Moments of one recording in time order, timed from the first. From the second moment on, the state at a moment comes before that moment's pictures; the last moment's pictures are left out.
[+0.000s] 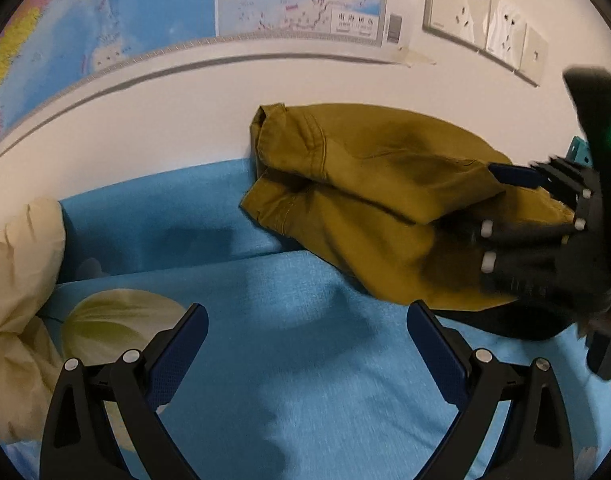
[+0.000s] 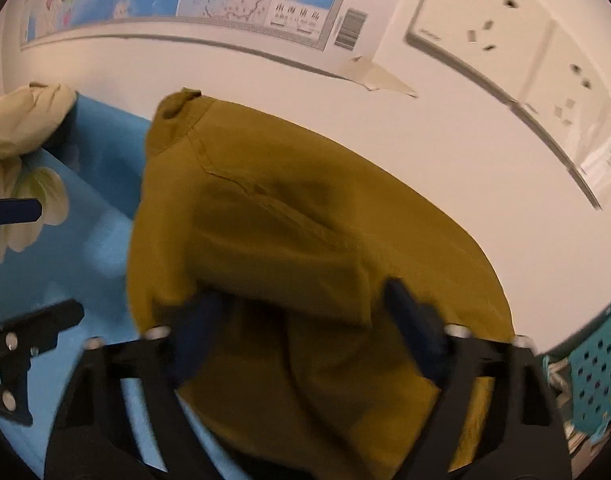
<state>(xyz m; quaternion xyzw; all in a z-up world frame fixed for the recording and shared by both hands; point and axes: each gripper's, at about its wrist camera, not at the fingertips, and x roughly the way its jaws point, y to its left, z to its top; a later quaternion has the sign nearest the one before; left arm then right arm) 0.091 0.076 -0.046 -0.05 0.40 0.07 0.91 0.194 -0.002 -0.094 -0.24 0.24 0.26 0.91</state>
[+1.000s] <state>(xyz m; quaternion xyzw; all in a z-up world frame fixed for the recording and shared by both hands) 0.109 0.112 -0.060 -0.08 0.38 0.04 0.92 0.182 -0.070 0.013 -0.19 0.17 0.32 0.91</state>
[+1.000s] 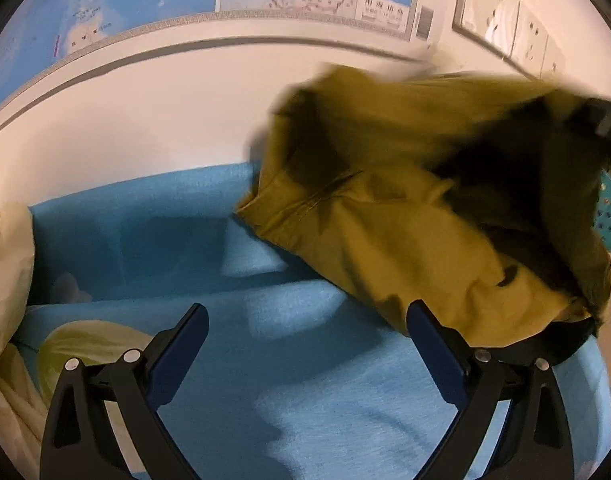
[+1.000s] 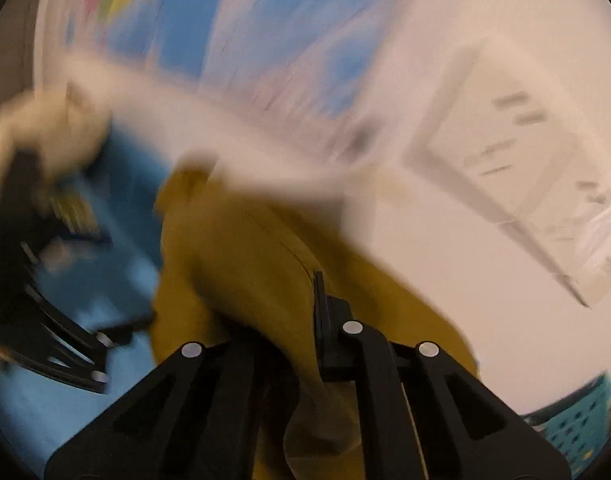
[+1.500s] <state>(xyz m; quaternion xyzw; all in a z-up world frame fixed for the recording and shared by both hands) 0.118 0.047 -0.050 0.00 0.33 -0.11 0.94 0.144 -0.207 0.101 0.01 0.13 0.30 0.95</state>
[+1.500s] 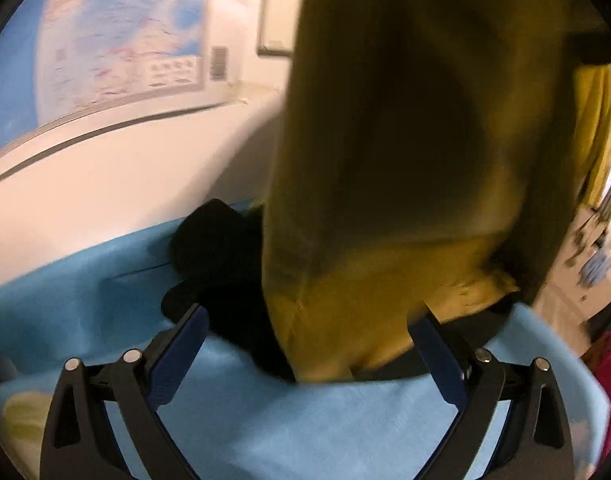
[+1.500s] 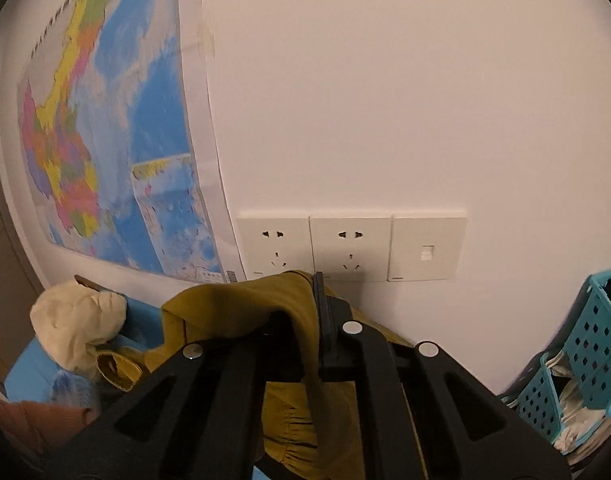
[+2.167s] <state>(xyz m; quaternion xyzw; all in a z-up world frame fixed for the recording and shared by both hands) -0.023 0.070 0.264 -0.06 0.01 -0.18 0.98 -0.129 -0.326 0.252 -0.01 -0.12 0.23 0.97</state>
